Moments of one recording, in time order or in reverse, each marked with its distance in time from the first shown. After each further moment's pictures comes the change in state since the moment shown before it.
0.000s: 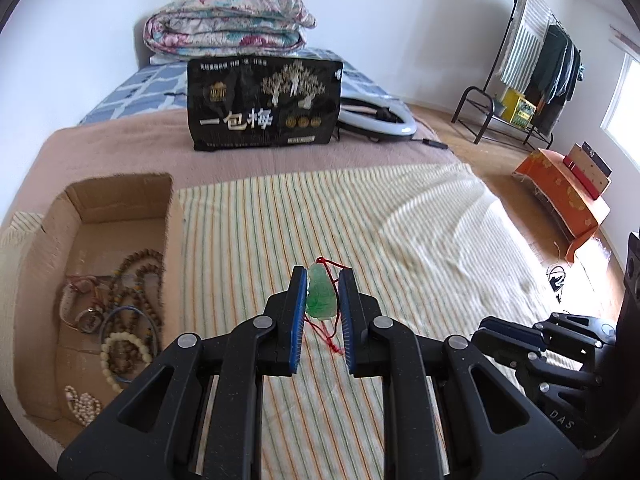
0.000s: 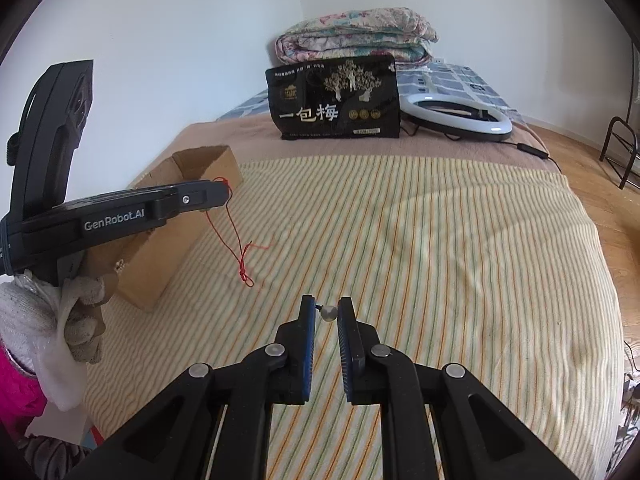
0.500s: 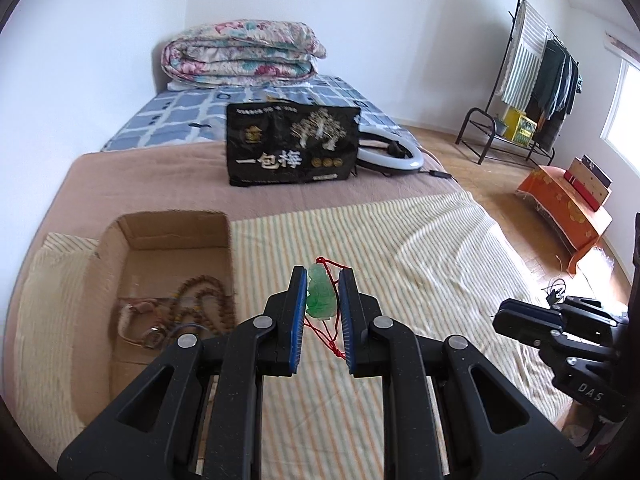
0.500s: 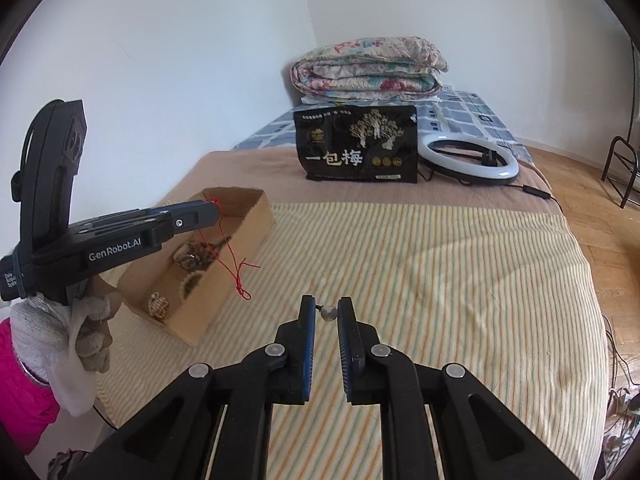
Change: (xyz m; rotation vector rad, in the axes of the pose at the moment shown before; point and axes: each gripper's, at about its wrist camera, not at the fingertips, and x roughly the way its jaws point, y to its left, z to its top) left arm -0.060 0.034 0.015 -0.001 -0.079 0.028; right arm -0.040 0.040 0.035 -0.020 -0.073 0.020
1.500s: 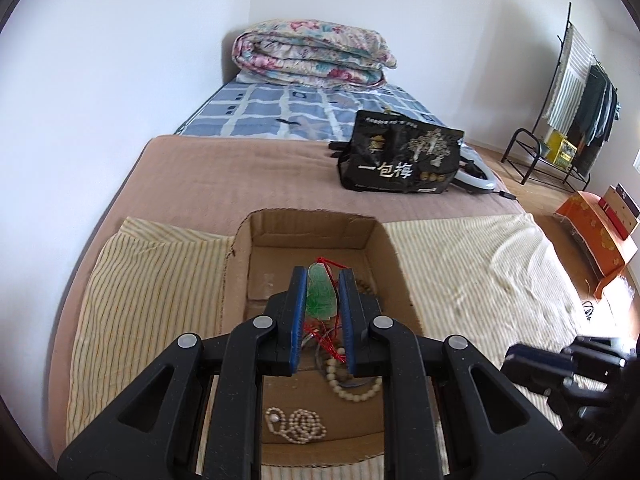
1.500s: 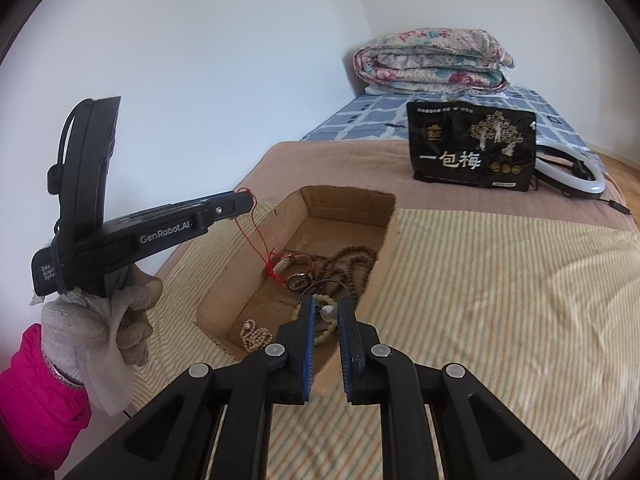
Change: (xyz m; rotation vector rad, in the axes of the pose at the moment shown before) left arm -0.024 0.146 -0.004 -0.100 -0.003 0.118; right arm 0.064 0.133 0.024 -0.021 0.043 0.156
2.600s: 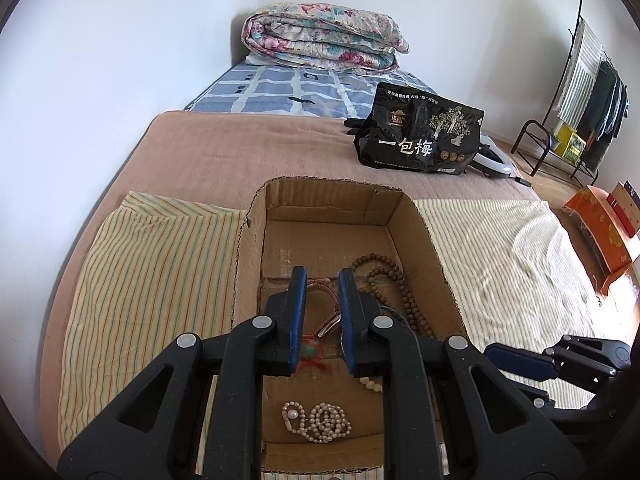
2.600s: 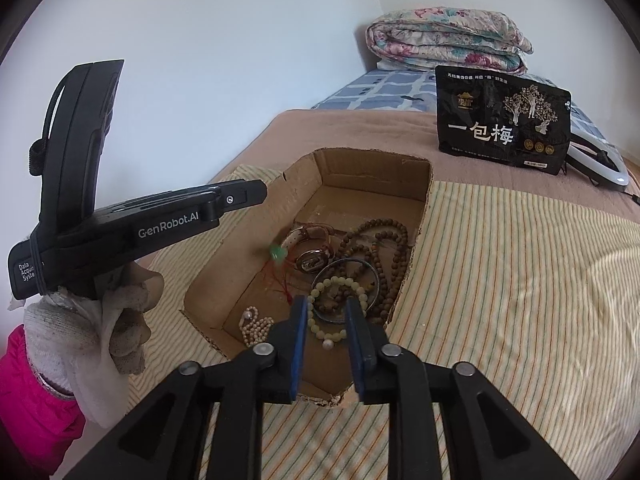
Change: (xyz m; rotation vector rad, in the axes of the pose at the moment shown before) left arm 0.025 0.018 -0.023 -0.006 0.042 0.023; right arm 0.054 0.021 -0.011 -0.030 0.070 -0.001
